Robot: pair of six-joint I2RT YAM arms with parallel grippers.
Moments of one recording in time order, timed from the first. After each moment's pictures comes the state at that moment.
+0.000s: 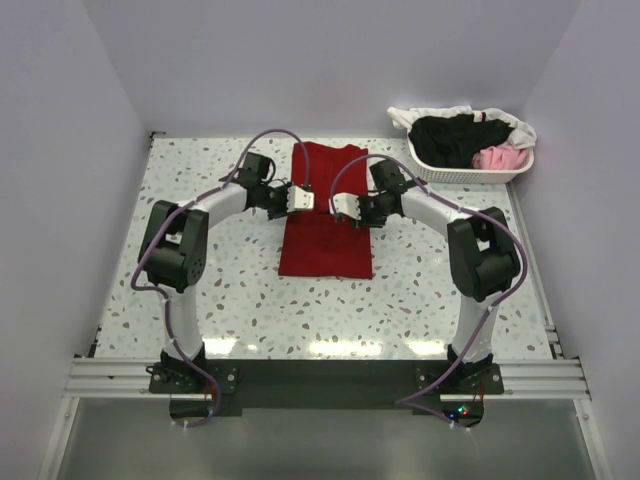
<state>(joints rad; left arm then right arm) -0.30 2.01 1.37 -0.34 0.67 1.23 0.39 1.94 1.37 -0.50 -0.38 -1.28</state>
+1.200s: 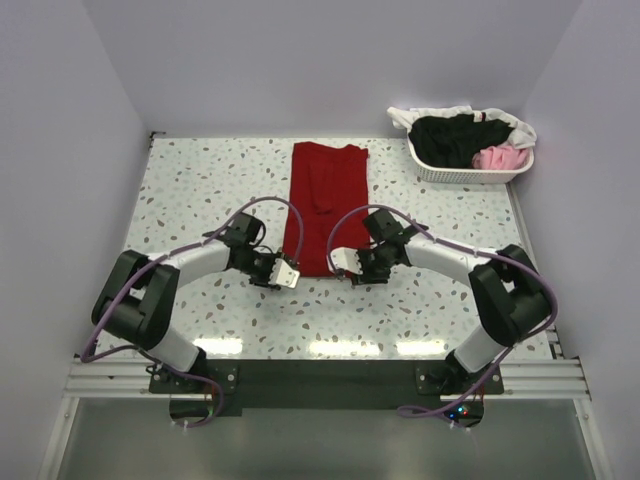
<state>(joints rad) -0.39 1.55 0.76 -0.42 0.66 1.42 0.58 1.61 0.93 -0.53 -0.35 -1.13</state>
